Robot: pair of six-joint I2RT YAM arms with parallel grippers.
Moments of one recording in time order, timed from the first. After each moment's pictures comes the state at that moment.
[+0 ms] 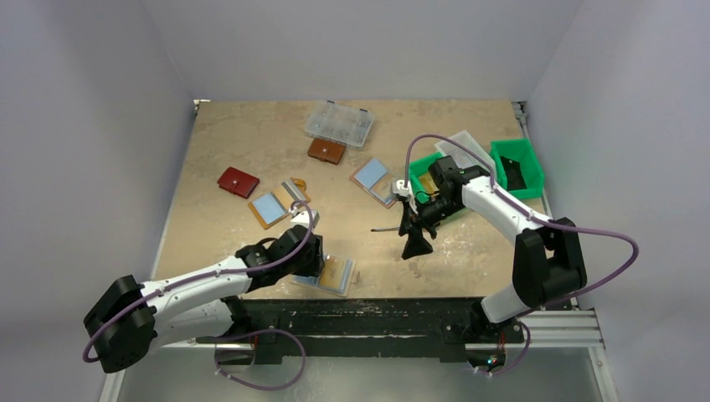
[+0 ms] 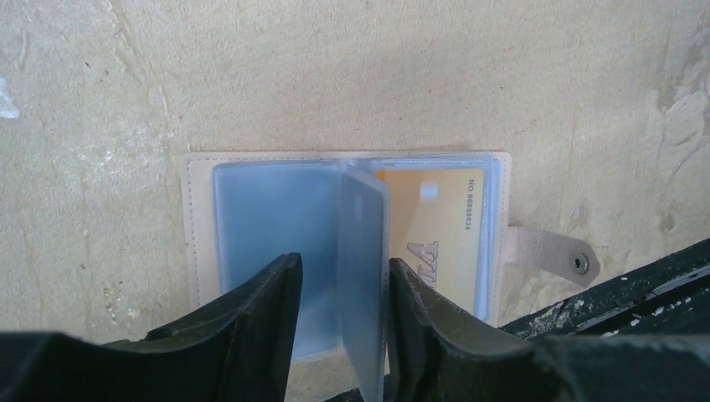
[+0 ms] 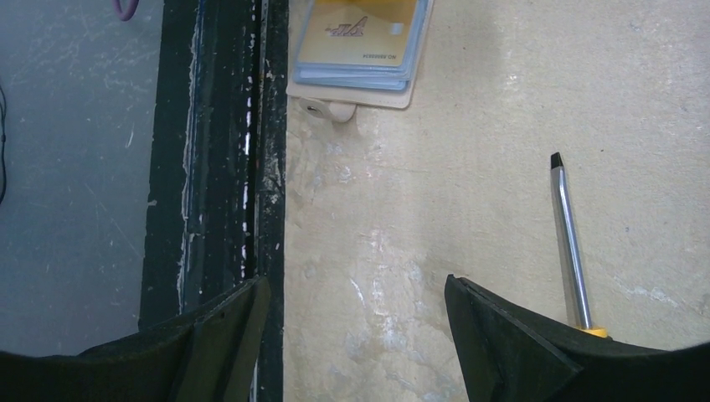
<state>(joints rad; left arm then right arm) -0.89 1.03 0.45 -0.31 -0.22 -0.68 0.35 1.52 1.05 -1.00 -0.93 -0.99</state>
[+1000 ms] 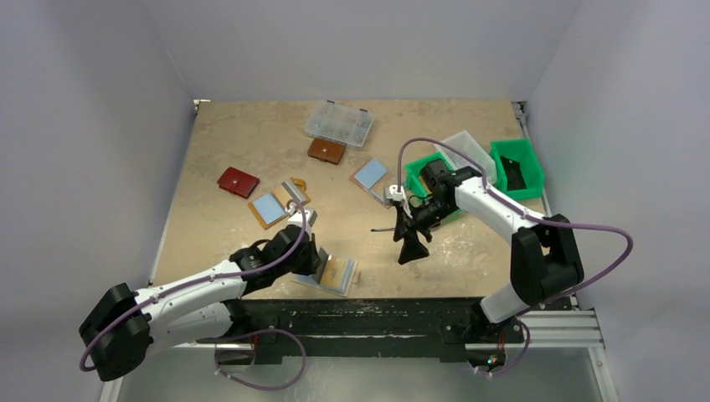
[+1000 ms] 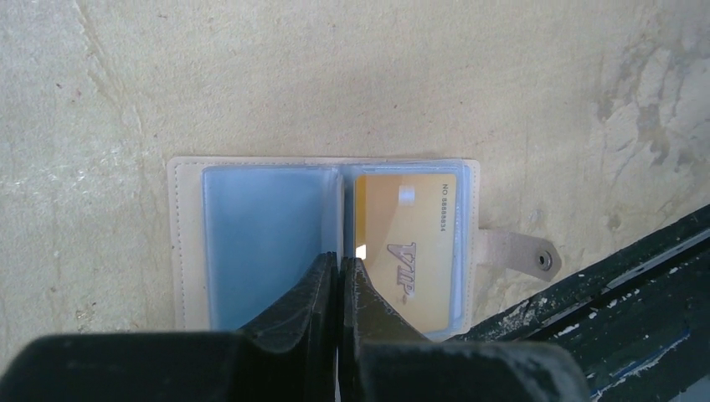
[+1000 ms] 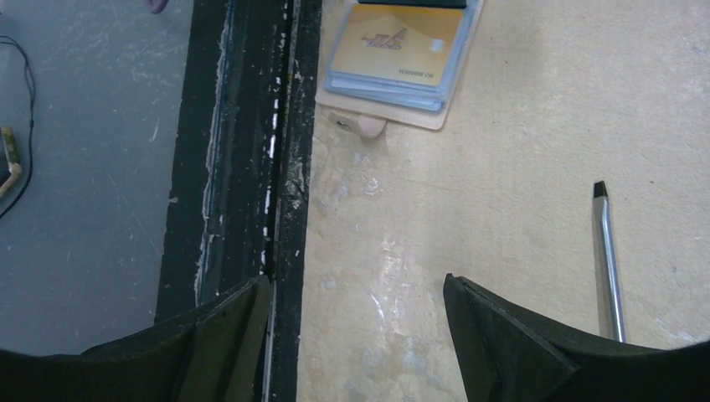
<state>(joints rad) -0.86 0.98 0.42 -0.25 -0.16 -0.67 0.40 1.54 1.05 -1.01 -0.94 -1.00</state>
